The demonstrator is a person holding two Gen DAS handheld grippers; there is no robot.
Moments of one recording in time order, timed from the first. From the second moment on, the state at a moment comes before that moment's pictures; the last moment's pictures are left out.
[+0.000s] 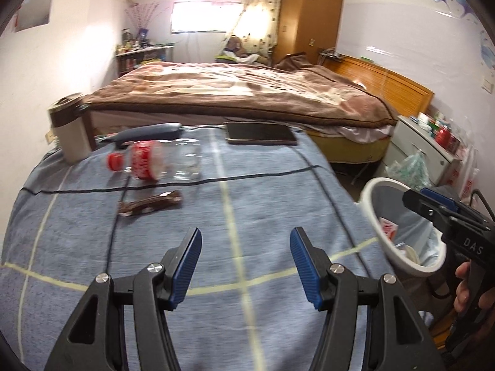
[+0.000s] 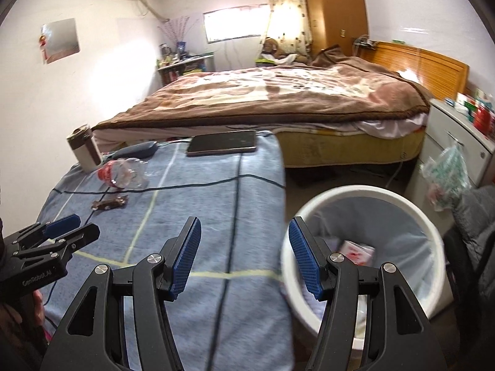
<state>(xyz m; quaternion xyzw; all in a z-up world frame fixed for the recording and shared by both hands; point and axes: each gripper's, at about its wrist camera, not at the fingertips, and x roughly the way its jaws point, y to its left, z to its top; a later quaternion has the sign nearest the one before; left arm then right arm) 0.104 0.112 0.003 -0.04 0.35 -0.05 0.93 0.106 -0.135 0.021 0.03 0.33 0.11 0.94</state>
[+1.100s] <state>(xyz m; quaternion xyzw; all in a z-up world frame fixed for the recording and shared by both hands) 0.209 0.206 -0.049 0.03 0.42 -0.09 0.90 0.191 -0.024 0.006 -0.03 0.36 0.19 0.91</state>
